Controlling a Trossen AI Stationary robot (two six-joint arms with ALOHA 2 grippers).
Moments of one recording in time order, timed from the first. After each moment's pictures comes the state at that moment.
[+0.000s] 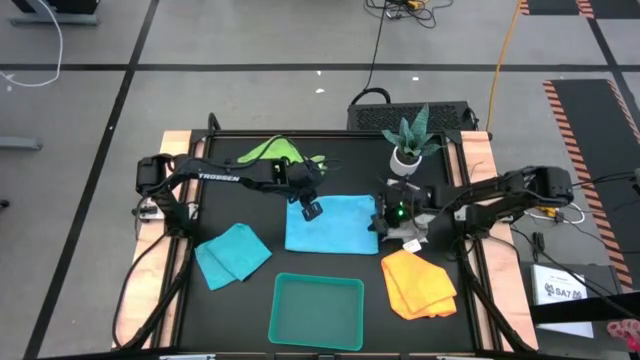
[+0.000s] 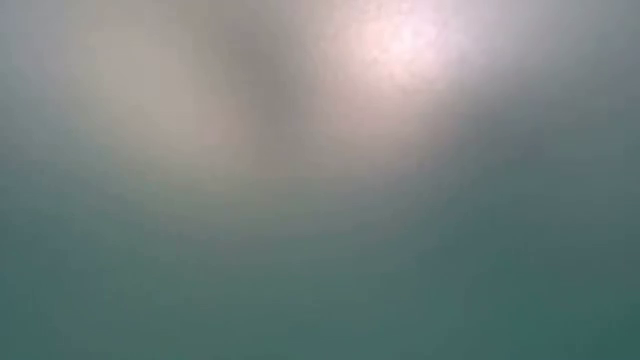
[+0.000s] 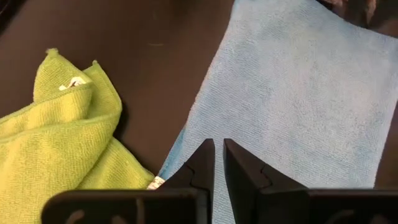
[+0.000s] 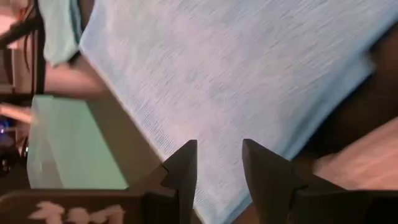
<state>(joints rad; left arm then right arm) 0.17 1.73 1.24 -0.50 -0.08 -0.24 -0.18 1.31 0.41 0.07 -0.31 1.04</state>
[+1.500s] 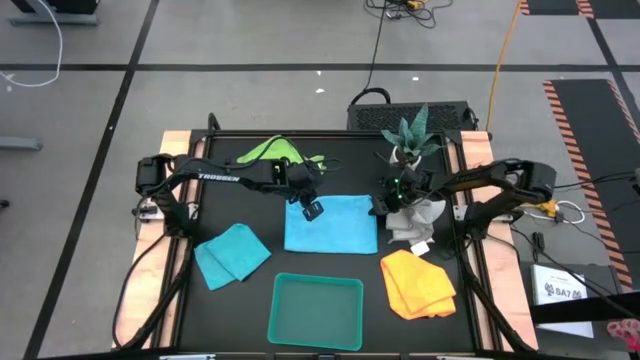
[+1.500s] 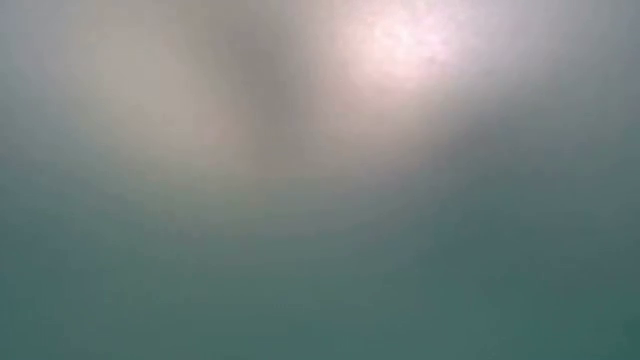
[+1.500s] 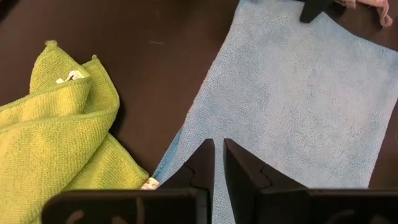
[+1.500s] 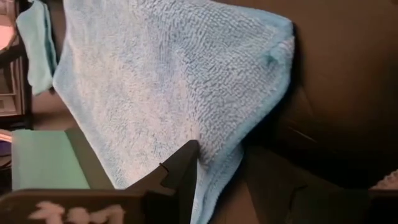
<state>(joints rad) 0.17 1.73 1.24 -0.50 -0.08 -0.30 -0.43 1.48 0.42 0.15 -0.46 0.85</state>
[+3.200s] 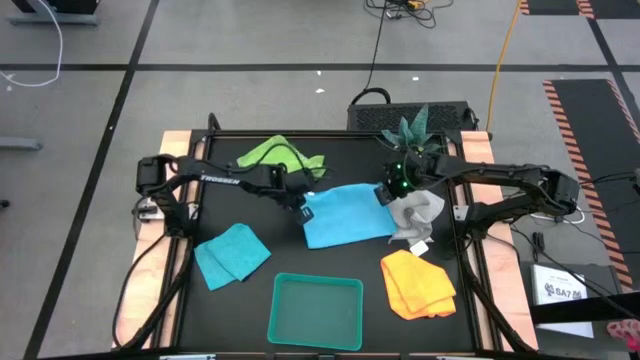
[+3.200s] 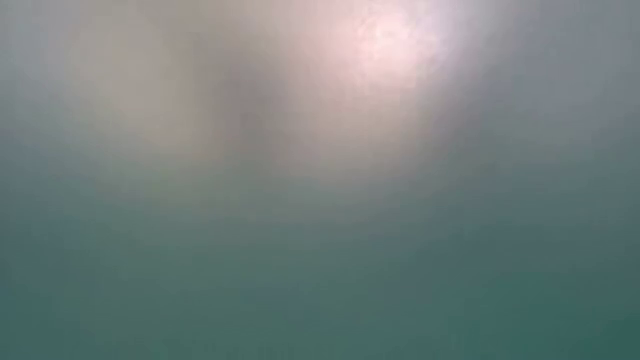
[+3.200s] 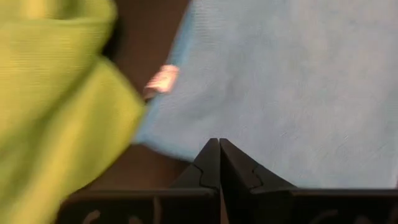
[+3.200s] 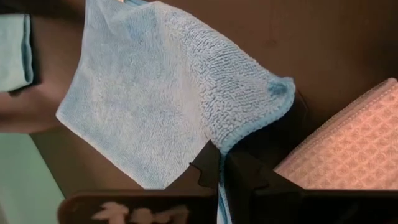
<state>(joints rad) 0.18 1.73 1.09 -0.46 -0.03 -0.37 -0.43 1.25 0.70 -0.47 -0.23 0.65</state>
